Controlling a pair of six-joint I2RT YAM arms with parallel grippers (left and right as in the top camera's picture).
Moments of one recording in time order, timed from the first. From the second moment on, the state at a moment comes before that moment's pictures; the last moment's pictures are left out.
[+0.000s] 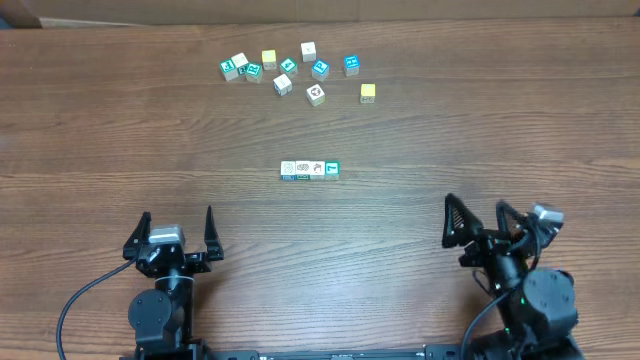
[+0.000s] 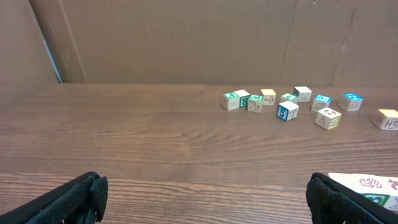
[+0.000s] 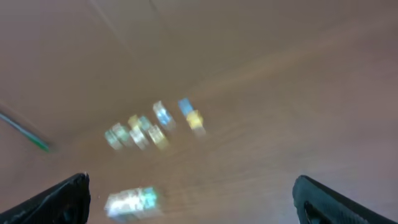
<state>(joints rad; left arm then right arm) 0.10 0.02 0.01 -0.08 0.00 0.01 0.26 0.21 0.35 -0.31 0.10 0.51</state>
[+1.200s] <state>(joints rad) 0.10 0.02 0.01 -0.08 0.00 0.01 0.18 0.01 0.02 0.04 0.10 0.51</state>
